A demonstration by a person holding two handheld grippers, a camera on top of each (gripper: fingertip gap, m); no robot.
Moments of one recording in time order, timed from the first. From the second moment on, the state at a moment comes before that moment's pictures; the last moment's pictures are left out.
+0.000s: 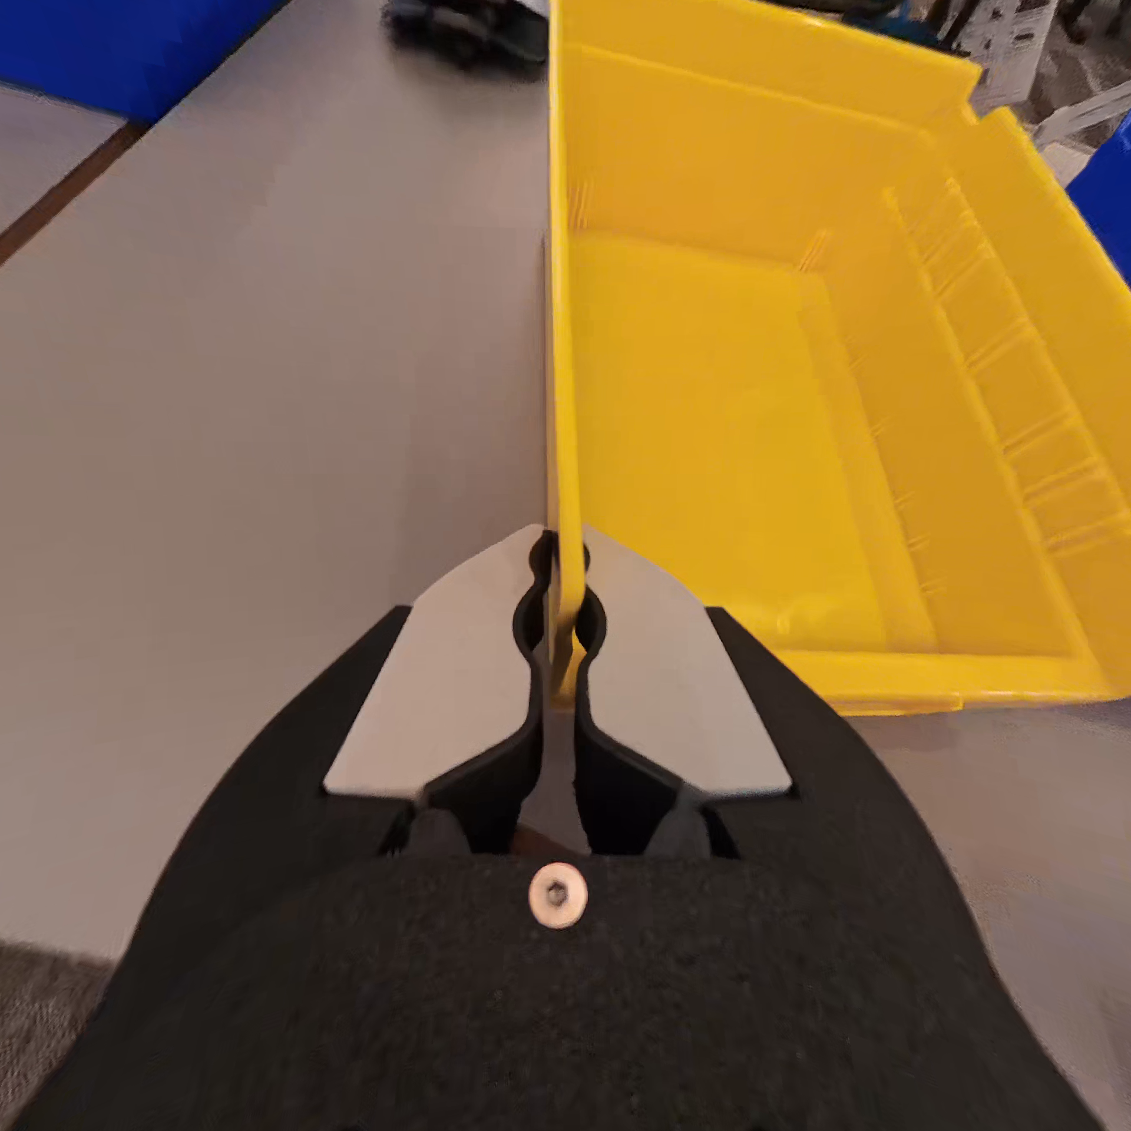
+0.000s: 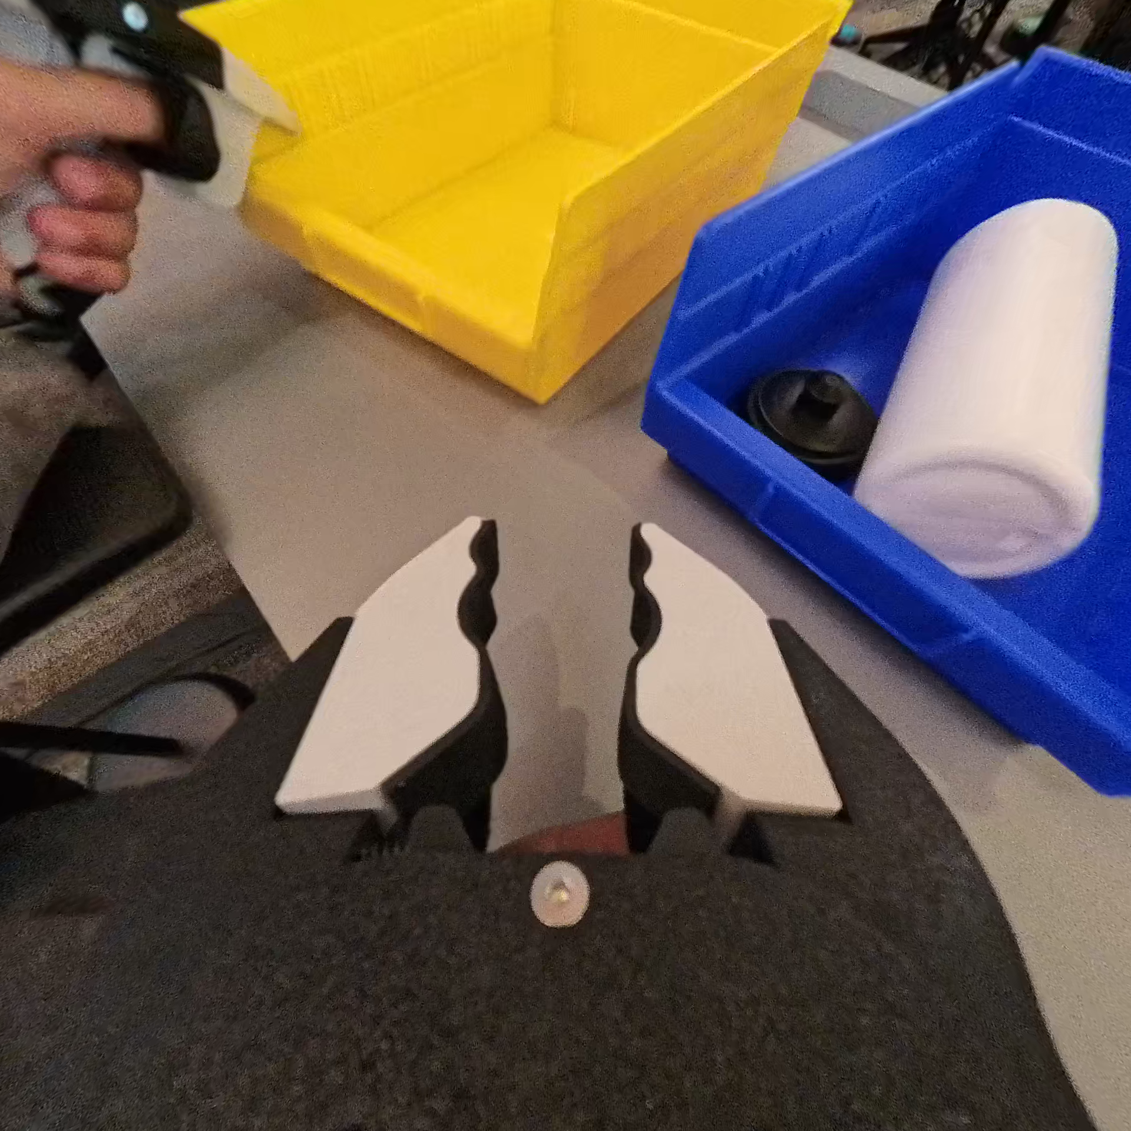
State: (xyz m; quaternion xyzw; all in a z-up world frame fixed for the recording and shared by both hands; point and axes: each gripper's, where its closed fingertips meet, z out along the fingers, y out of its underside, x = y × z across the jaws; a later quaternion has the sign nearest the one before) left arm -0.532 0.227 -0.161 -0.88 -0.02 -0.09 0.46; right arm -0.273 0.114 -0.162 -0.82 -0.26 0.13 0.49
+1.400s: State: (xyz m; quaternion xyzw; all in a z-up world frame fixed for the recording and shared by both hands) left arm 0.060 0.163 -0.155 -0.81 0.30 -0.17 0.47; right arm 0.245 0.116 -0.140 -0.90 0.08 -0.09 0.43
